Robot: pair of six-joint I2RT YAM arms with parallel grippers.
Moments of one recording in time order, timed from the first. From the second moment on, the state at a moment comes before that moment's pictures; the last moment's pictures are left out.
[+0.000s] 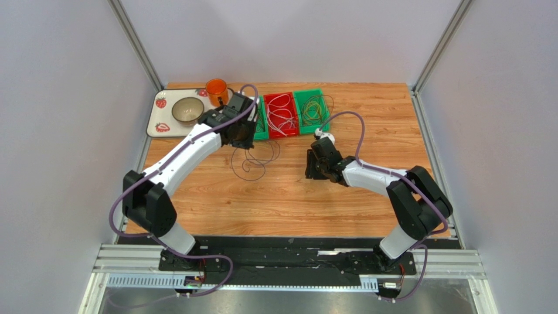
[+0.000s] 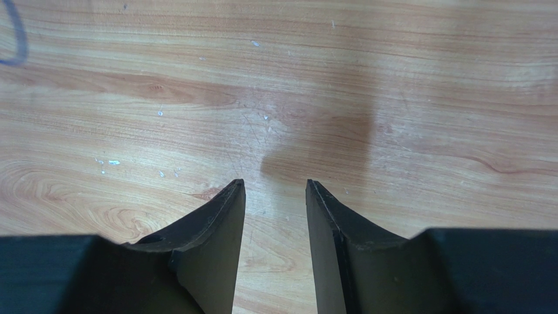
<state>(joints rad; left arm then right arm) -0.54 1.59 1.43 -0.83 -0.11 -0.26 0.61 1.61 0.85 -0.12 0.12 0.55</state>
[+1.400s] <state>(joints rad) -0.37 1.78 1.92 -0.71 -0.28 -0.29 0.61 1.58 0.83 -0.07 0.15 0.56</state>
